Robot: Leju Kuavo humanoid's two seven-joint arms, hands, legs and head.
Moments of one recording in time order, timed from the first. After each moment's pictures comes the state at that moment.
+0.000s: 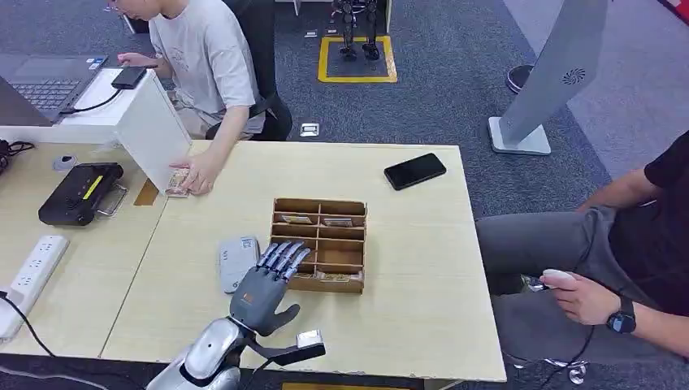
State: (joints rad) left arm -0.23 0.10 -0.67 -1.17 -1.11 0.52 -0.01; right arm -0.05 0.14 -0.22 -0.23 1.17 -0.08 0.01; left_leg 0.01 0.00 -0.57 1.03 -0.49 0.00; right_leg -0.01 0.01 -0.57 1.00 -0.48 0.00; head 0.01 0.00
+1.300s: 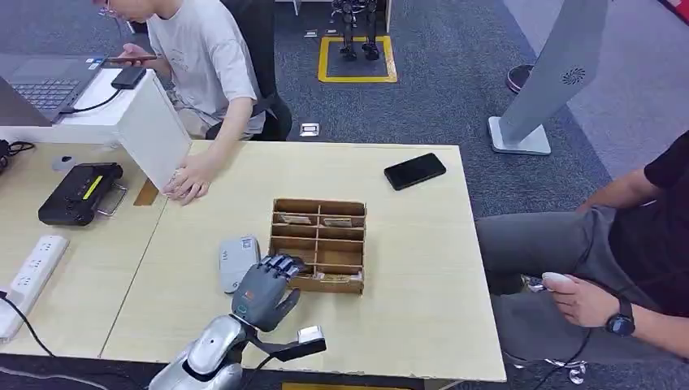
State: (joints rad) left arm -0.26 0.08 -0.67 -1.12 -1.09 0.52 -0.02; right arm -0.06 0.14 -0.14 -0.24 1.10 -0.07 0.02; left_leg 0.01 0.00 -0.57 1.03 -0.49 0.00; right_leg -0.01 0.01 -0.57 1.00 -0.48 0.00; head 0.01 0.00
